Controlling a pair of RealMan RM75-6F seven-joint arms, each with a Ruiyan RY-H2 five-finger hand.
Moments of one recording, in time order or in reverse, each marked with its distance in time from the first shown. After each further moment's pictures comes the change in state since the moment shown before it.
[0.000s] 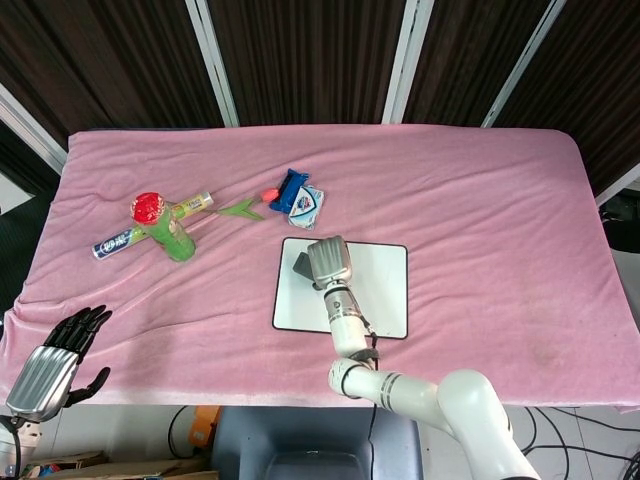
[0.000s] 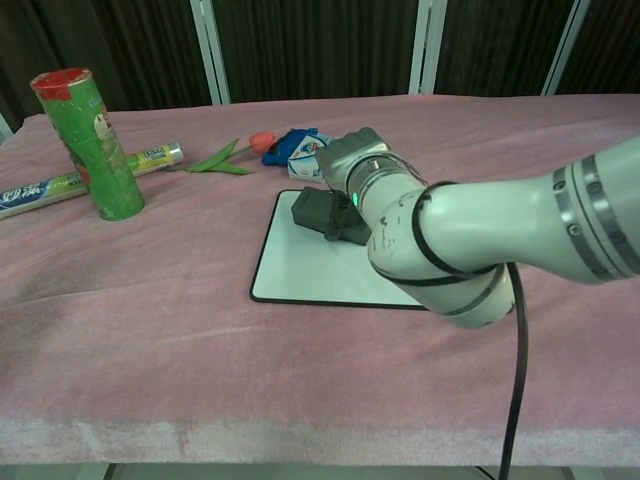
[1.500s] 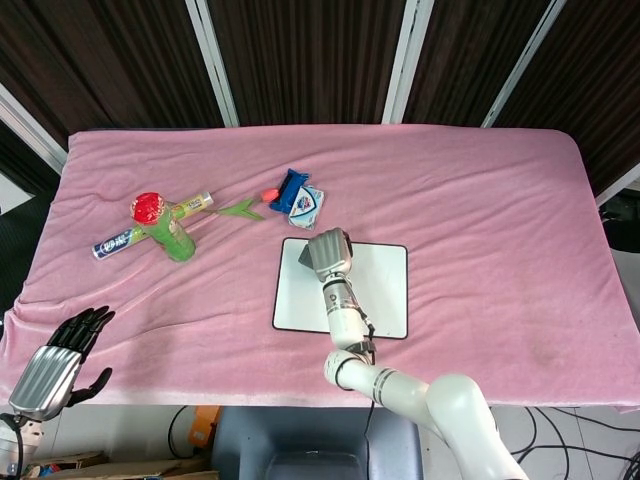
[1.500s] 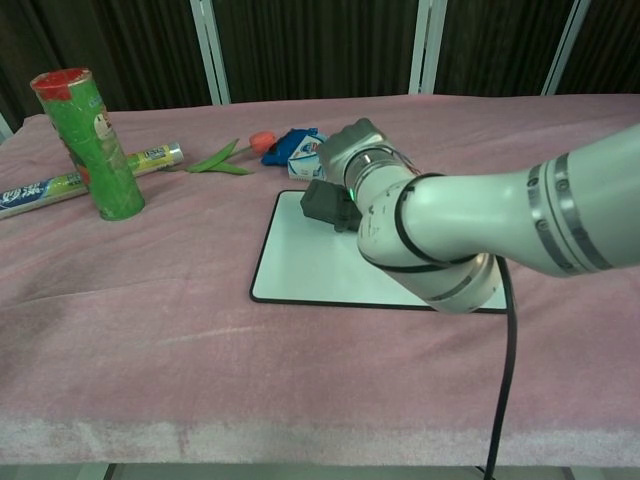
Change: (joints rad) left arm -0.006 0.006 0.001 -0.008 -0.004 -0.018 0.000; right arm 0.031 -0.056 0.044 0.121 -0.018 -0.059 -0.126
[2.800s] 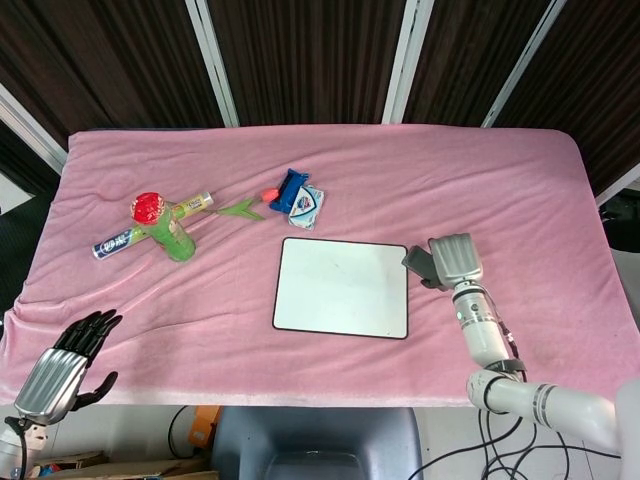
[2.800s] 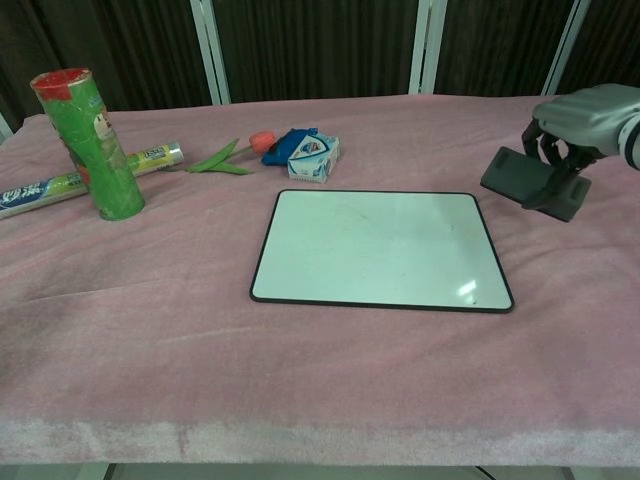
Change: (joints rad) left arm -0.003 0.000 0.009 -0.014 0.026 0.000 0.009; right arm -0.478 0.693 -0.302 -0.677 -0.217 0.128 0.511
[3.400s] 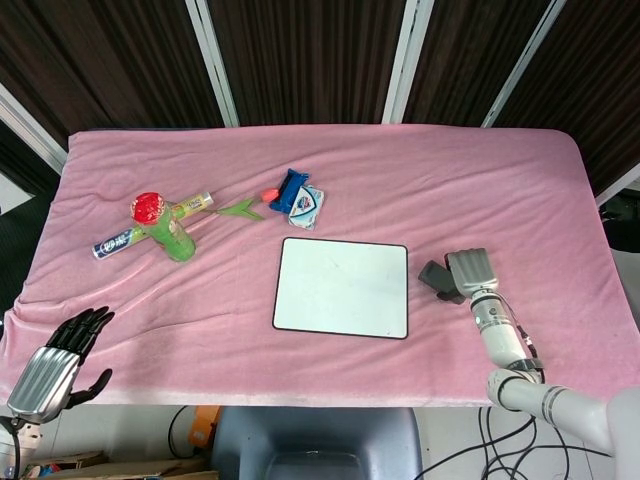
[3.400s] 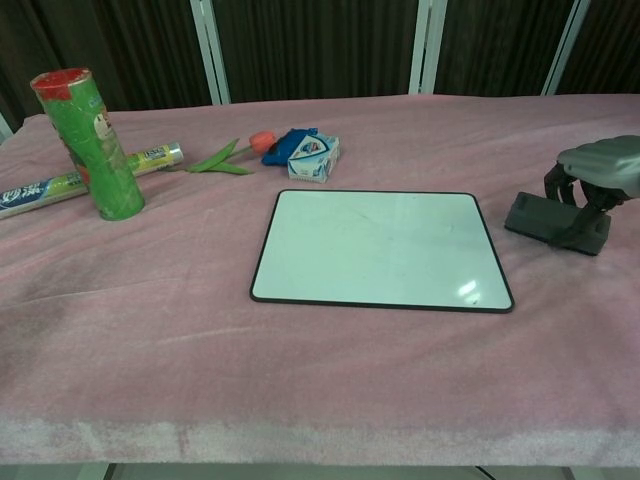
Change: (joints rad) left arm 0.008 0.009 -0.005 0.006 -0.007 0.020 -0.026; right arm -0.052 -0.046 -0.046 0.215 -0.082 -0.183 0.203
